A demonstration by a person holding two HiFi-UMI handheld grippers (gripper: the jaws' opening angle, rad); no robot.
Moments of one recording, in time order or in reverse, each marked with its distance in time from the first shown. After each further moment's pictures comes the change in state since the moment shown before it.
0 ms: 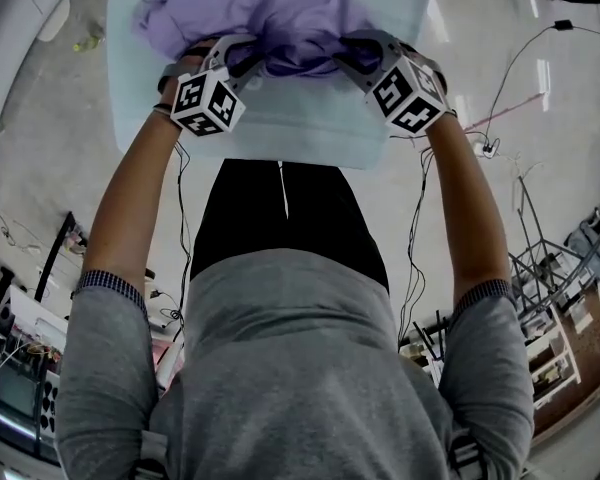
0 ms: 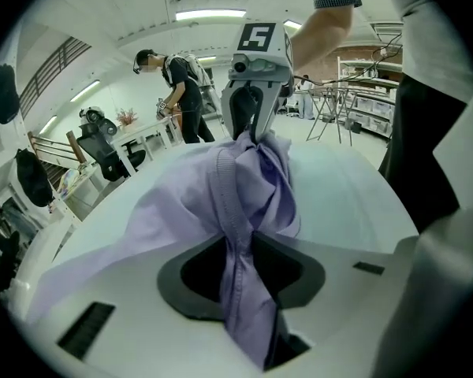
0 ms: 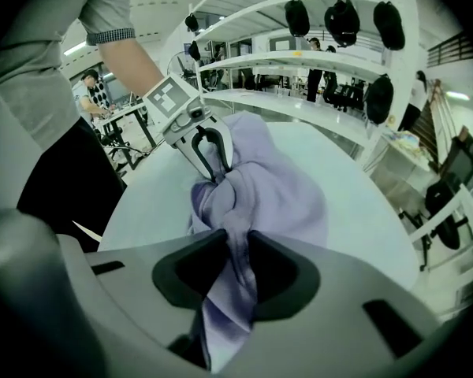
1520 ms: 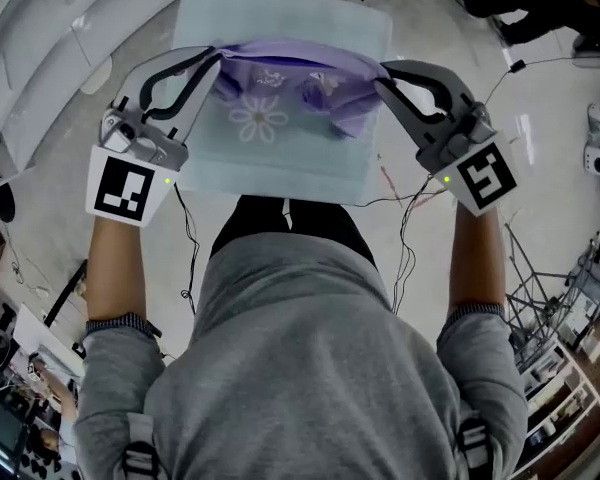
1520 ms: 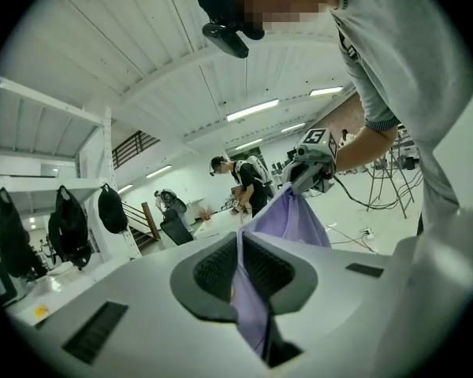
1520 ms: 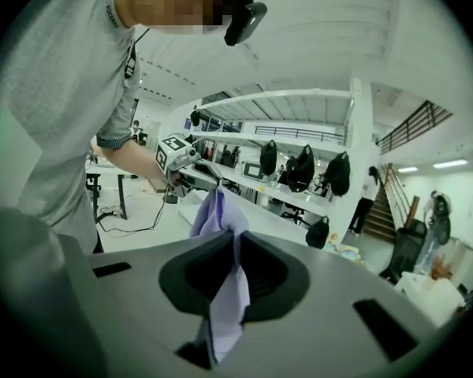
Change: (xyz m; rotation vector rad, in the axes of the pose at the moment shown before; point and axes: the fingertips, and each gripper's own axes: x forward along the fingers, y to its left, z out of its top) left arm -0.358 0.156 0.255 0.014 -0.496 0.435; right arm -0.326 -0.040 0.260 -0.044 -0.683 -0.300
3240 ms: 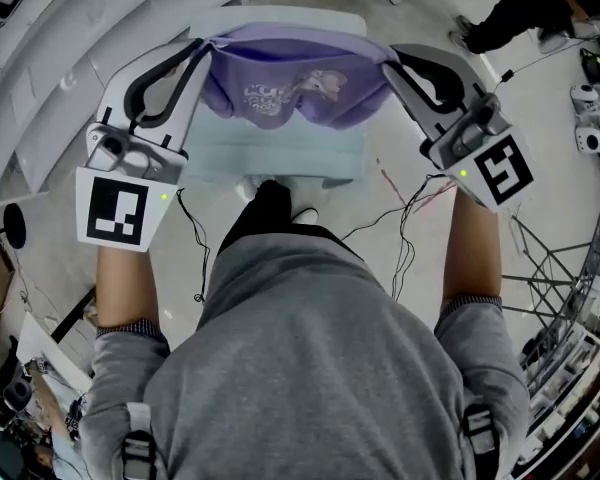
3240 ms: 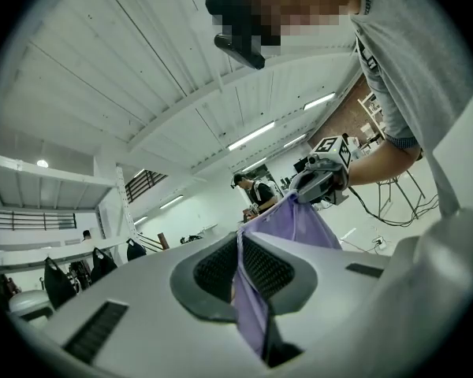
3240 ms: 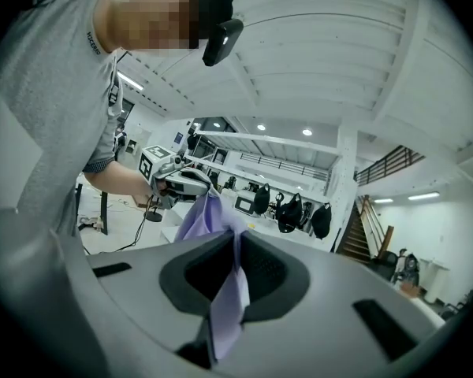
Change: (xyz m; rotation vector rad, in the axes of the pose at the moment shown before) left arm -0.136 -0.068 0.179 0.040 -0.183 0.146; right arm -0.120 0.118 0.146 -0.099 -0.145 -0.159
